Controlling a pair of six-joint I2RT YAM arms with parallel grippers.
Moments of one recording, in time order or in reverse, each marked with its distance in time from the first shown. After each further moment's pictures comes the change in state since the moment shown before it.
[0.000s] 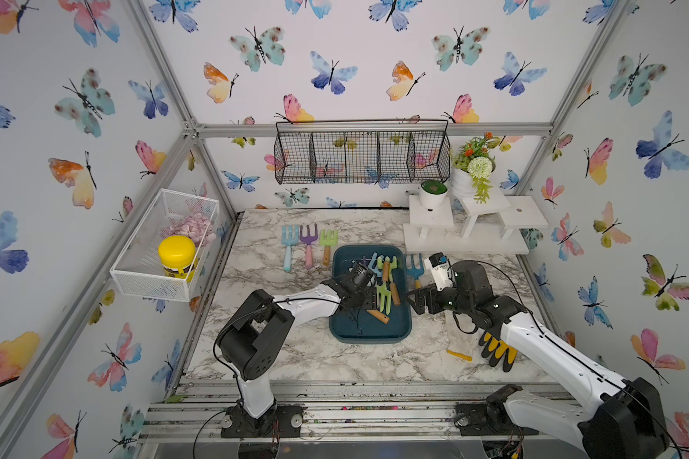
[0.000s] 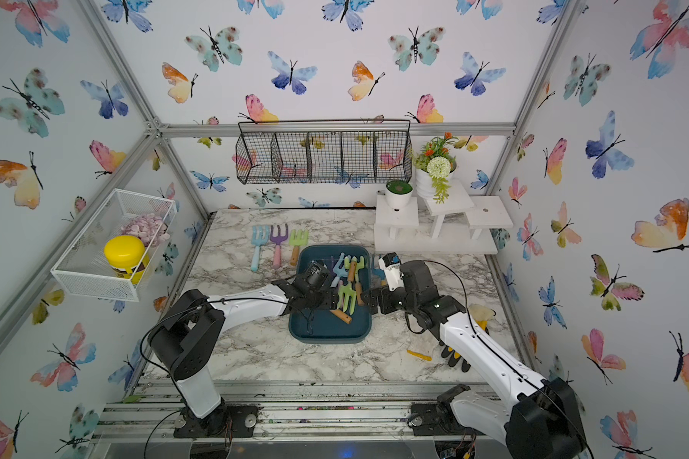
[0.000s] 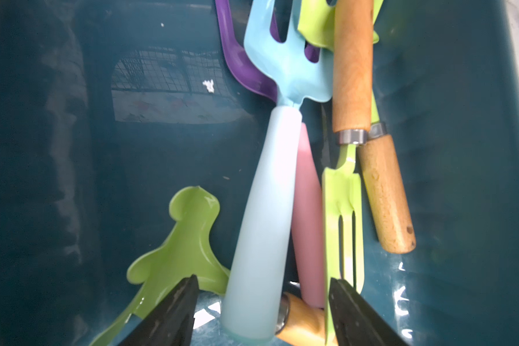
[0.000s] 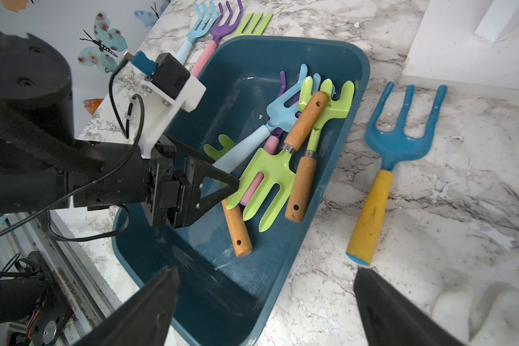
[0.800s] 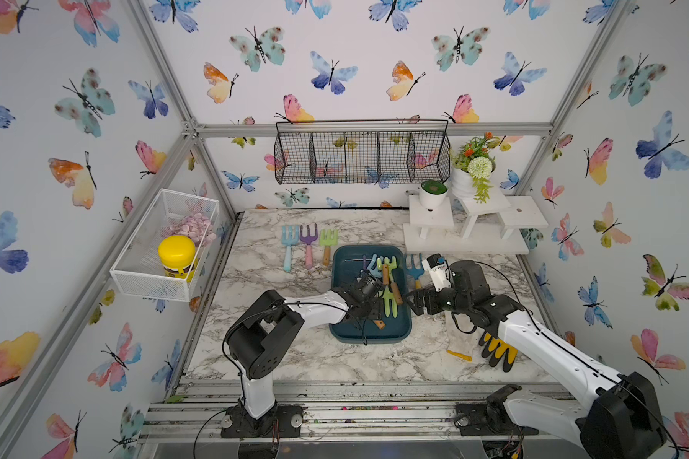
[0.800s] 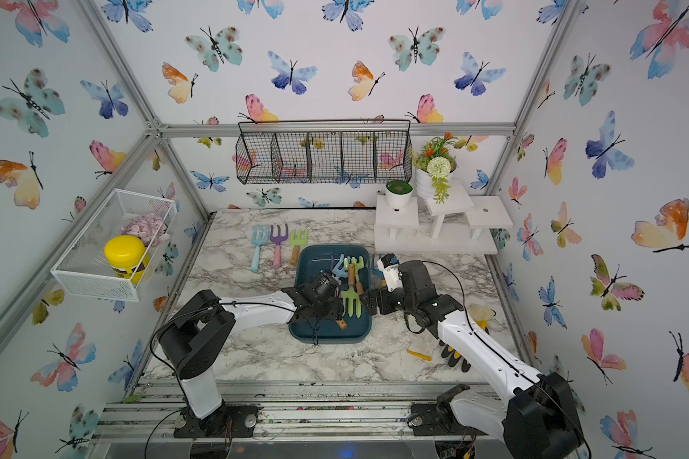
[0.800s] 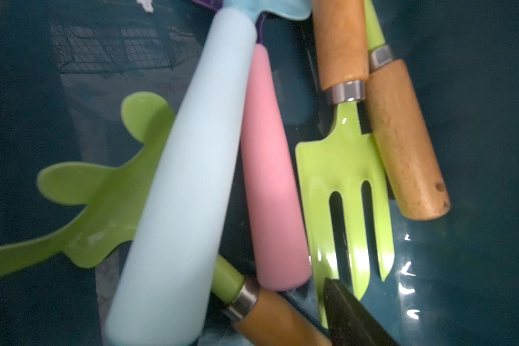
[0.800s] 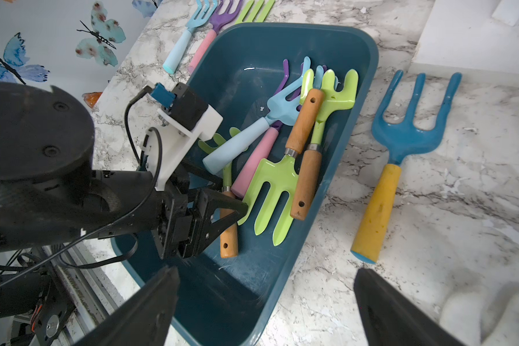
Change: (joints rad) left arm -0.064 0.040 -0.026 0.023 -0.007 -0.034; right arm 0.000 0.018 0.000 0.000 -0.016 0.000
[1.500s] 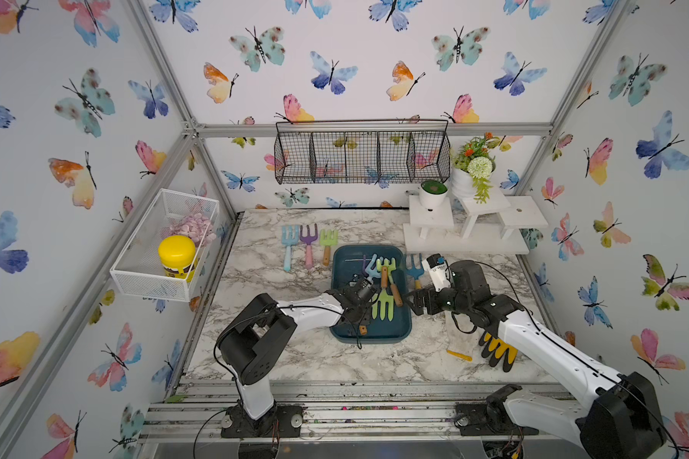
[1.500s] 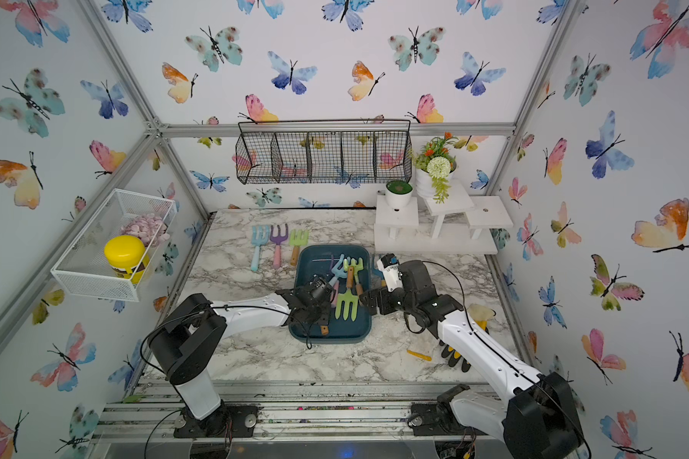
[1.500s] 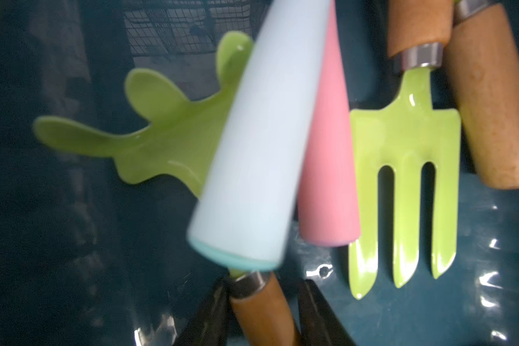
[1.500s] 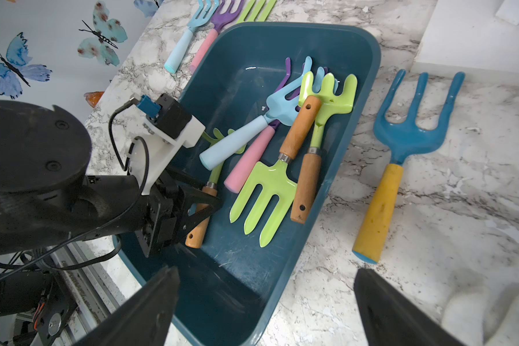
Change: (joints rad) left arm 0.000 -0.057 -0.045 -0.115 -0.073 0.036; right arm 0.000 0.000 0.000 0.000 -0.005 0.000
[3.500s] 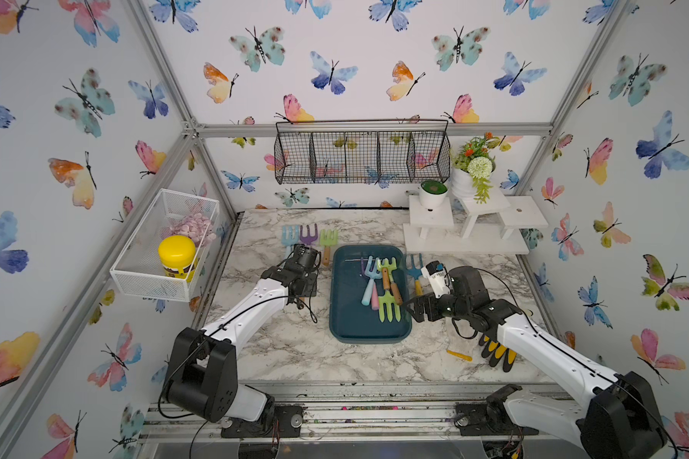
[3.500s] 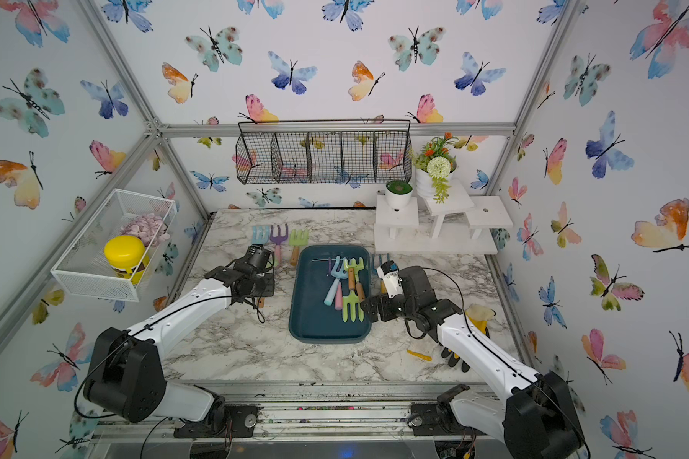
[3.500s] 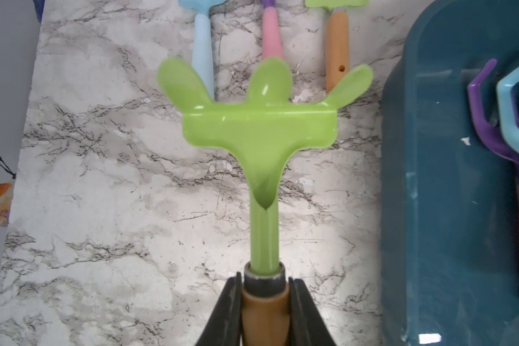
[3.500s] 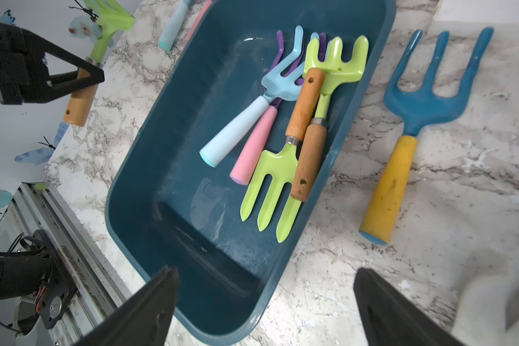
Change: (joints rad) left arm 0.434 -0.306 0.039 -0.286 -0.140 0.298; right arm 0.000 -0.013 -0.074 0.004 -0.031 0.000
